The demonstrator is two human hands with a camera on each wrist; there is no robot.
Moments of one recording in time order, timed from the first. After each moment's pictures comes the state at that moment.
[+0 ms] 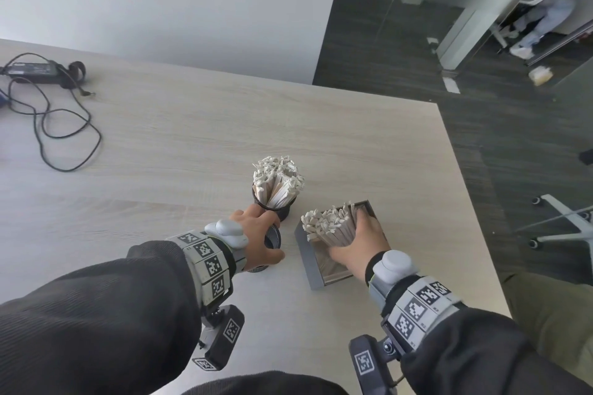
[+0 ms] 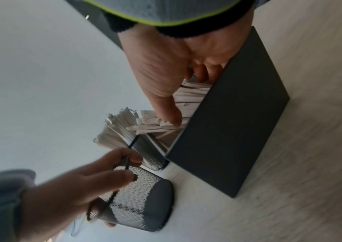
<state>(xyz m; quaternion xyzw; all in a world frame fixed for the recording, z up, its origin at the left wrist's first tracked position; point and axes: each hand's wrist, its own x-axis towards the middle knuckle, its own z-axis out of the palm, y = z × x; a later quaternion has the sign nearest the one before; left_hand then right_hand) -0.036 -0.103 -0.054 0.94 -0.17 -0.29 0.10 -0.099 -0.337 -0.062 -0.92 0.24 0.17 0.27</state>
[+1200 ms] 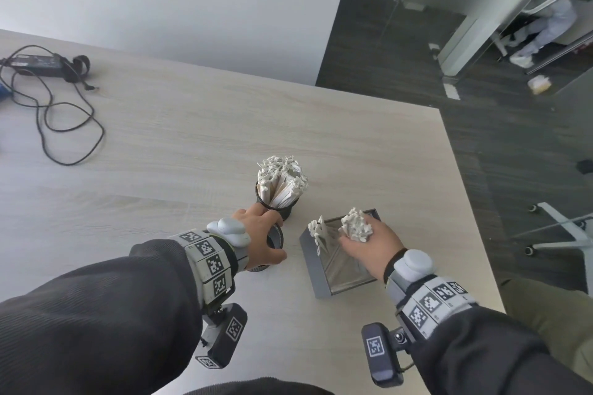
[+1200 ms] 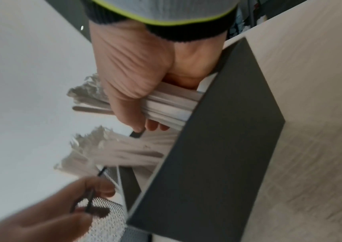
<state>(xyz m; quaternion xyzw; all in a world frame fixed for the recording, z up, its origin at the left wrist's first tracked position) -0.036 -0.101 -0.051 0.93 -0.16 -0.30 0.11 -0.101 -0.350 -0.043 -0.90 0.16 0.12 0.39</state>
